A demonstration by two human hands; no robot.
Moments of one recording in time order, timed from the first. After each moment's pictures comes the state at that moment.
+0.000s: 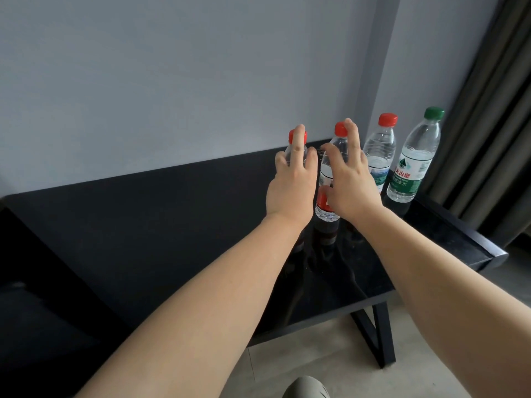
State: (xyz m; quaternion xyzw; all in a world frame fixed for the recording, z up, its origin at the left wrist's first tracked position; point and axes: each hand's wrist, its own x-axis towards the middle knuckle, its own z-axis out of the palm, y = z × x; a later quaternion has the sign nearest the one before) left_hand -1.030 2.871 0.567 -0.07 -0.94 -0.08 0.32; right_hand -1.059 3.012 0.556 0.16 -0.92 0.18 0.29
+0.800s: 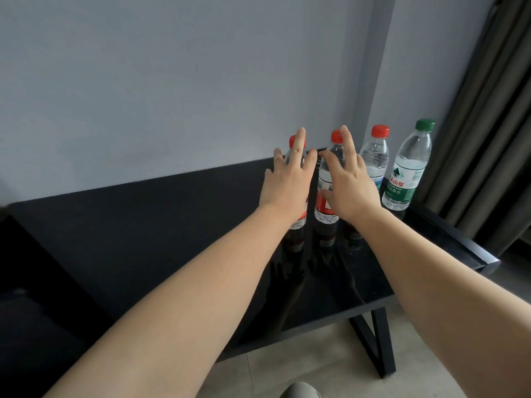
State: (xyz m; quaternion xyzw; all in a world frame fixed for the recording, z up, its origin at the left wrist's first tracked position) left_hand -1.044 2.863 0.587 -0.13 -0.96 0.00 0.26; right_hand -1.065 3.020 0.569 0.15 -0.94 0.15 0.27
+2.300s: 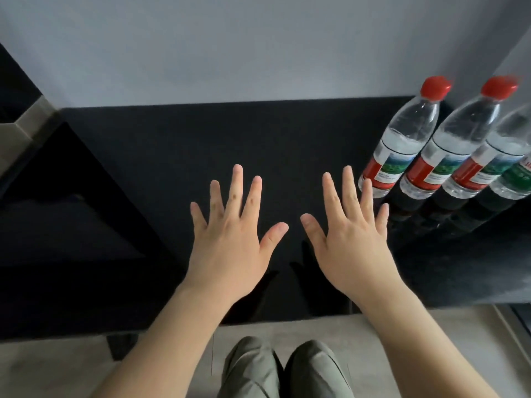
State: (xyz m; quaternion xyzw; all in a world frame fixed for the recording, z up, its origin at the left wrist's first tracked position) left_hand -0.875 2.682 0.540 0.08 -0.99 -0.07 0.00; right_hand -0.928 2.866 0.534 0.16 -0.98 0.12 0.02
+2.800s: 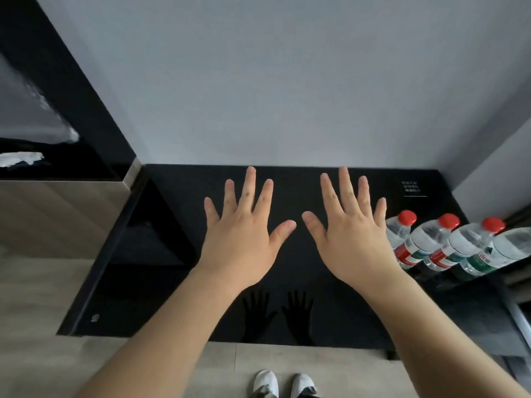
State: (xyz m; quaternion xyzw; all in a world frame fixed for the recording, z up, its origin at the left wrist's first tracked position) left_hand -0.884 2.626 0.800 0.10 -0.99 -0.05 -0.02; right_hand -0.955 2.803 0.791 0.23 -0.97 0.09 0.01
